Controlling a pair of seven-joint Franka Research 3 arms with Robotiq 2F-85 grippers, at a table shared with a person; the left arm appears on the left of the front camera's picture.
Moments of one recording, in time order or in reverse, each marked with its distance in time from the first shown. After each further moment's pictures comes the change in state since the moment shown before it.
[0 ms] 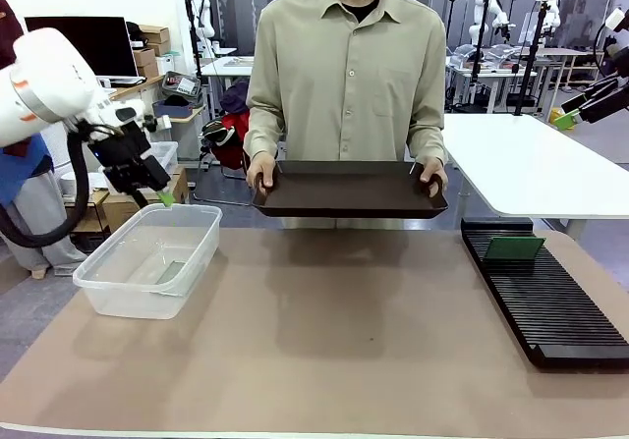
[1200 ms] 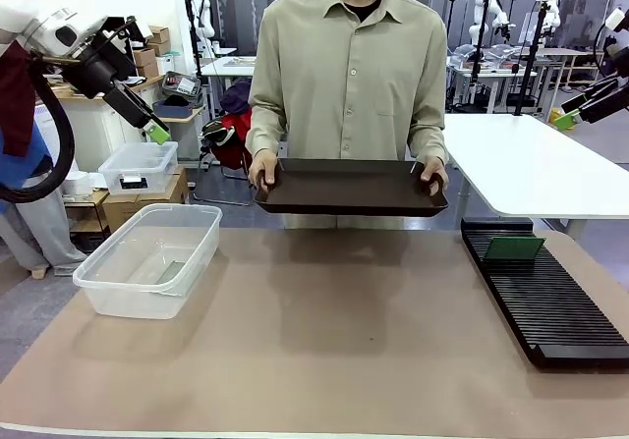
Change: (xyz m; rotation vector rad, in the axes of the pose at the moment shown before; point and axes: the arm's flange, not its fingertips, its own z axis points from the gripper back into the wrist) left arm -0.002 -0.089 0.111 -0.120 -0.250 -0.644; right arm 0.000 0.000 0.000 0.000 0.000 0.000
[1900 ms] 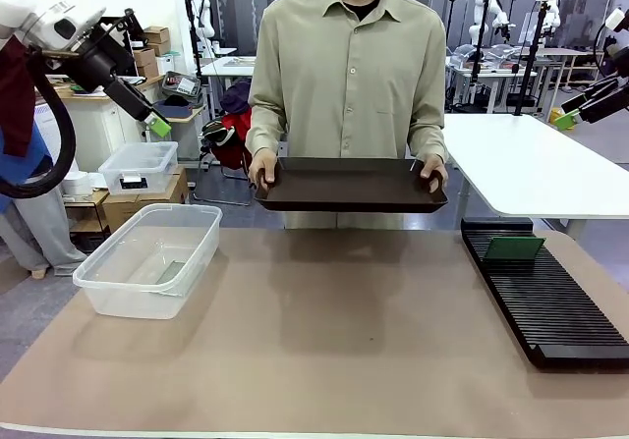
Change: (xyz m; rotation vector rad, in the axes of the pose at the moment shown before) left arm 0.008 -0.003 0.008 0.012 -0.031 0.026; right arm 0.000 0.000 0.000 0.000 0.000 0.000
